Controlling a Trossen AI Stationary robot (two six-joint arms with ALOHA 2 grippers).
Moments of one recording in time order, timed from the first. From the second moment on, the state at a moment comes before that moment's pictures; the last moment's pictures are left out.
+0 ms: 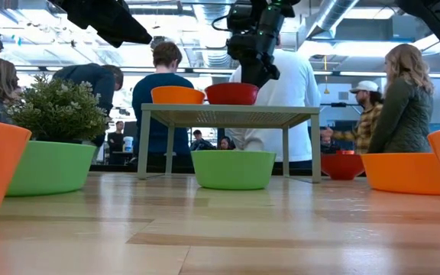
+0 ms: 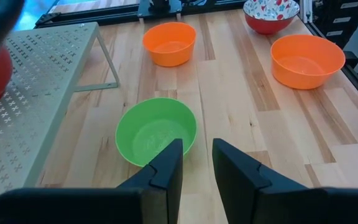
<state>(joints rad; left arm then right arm) -0.38 1.10 0.70 -0.13 -0.34 -0.03 -0.45 2.00 2.06 -1.26 -0.05 0.02</state>
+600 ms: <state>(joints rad) -0.38 1.10 0.68 -0.13 -0.34 -0.03 -0.33 1.96 2.33 -1.57 -0.01 0.15</state>
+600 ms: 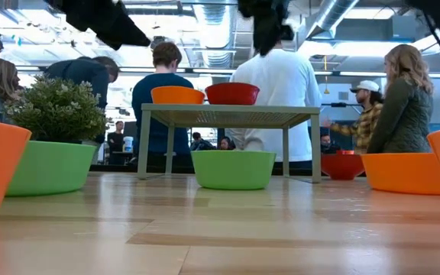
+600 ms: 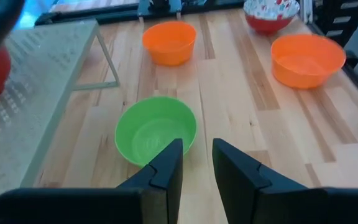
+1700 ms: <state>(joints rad) -0.47 1.09 0.64 0.01 -0.35 -0.14 0.25 1.34 0.99 -0.56 0.00 0.39</state>
